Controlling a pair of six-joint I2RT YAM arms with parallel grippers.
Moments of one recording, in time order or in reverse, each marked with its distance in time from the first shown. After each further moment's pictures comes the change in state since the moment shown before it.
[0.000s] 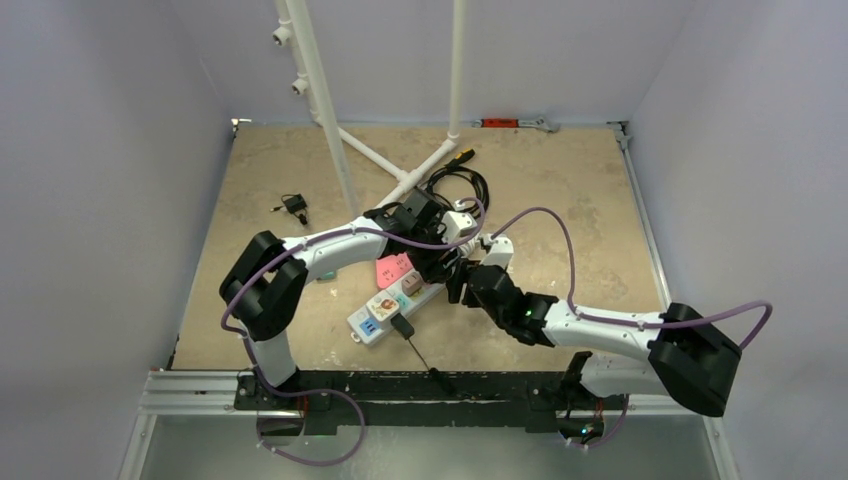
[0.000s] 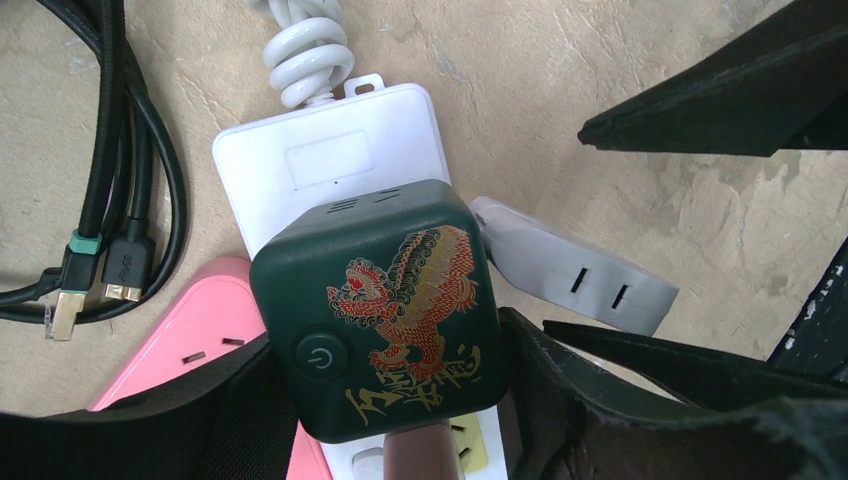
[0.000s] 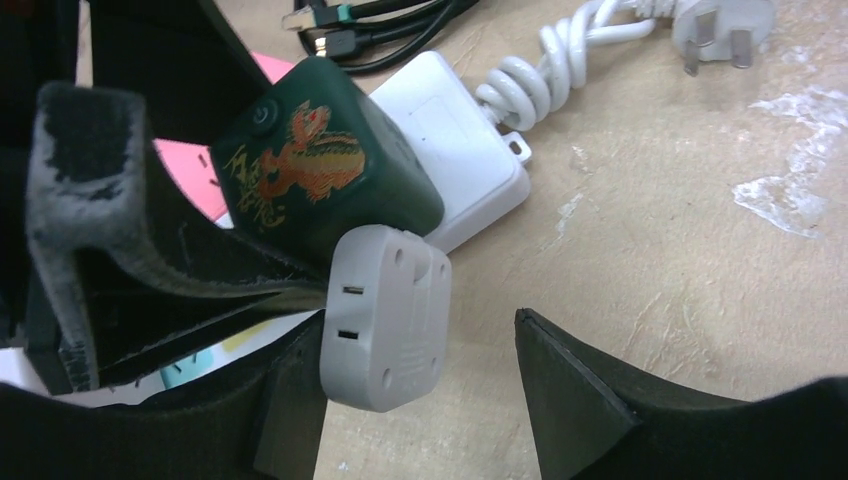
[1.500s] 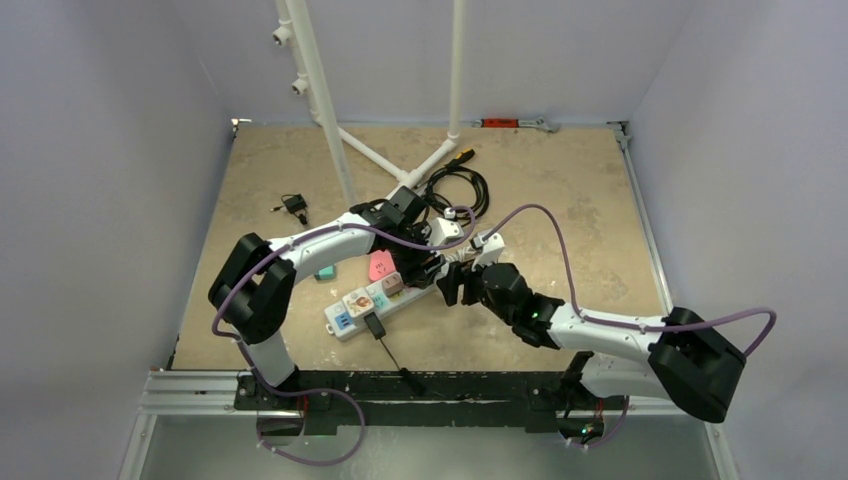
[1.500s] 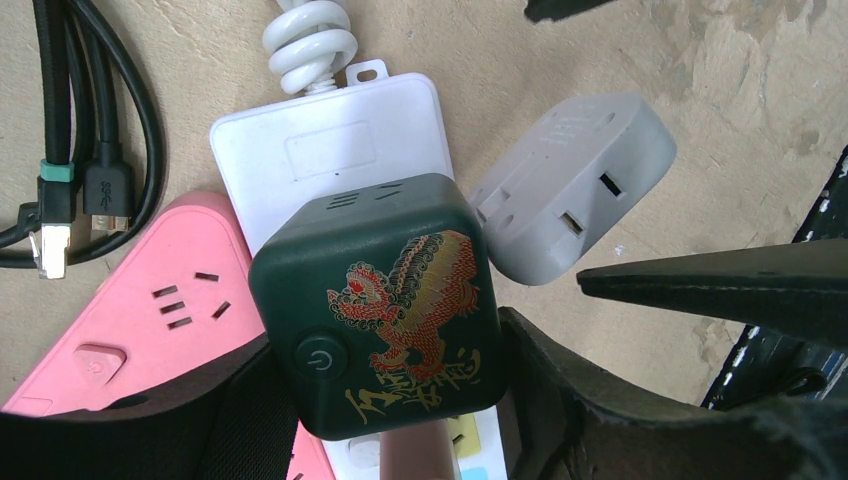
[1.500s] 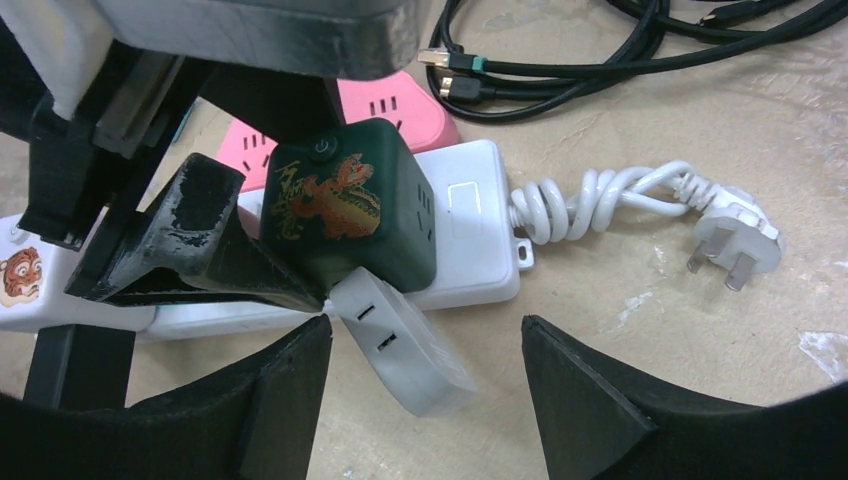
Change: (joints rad) left arm 0.059 -0.049 -0.019 -0.163 0.081 0.200; right arm -0.056 -0.037 -0.068 0.226 -0.207 -0.275
